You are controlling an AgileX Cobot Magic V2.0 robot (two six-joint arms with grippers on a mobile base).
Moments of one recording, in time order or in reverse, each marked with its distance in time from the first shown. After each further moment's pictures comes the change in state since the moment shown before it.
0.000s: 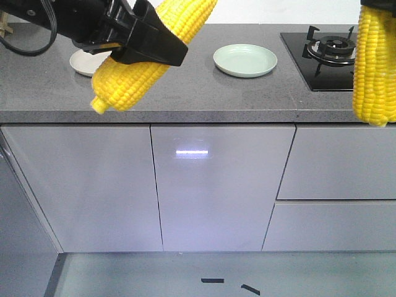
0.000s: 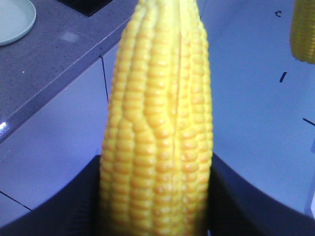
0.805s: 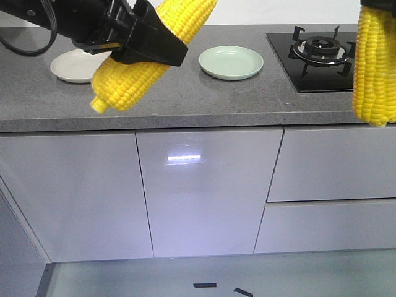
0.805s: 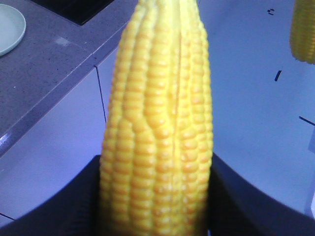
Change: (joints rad) left arm 0.000 0.000 0.000 0.000 0.000 0.000; right arm 0.000 0.000 0.000 0.000 0.000 0.000
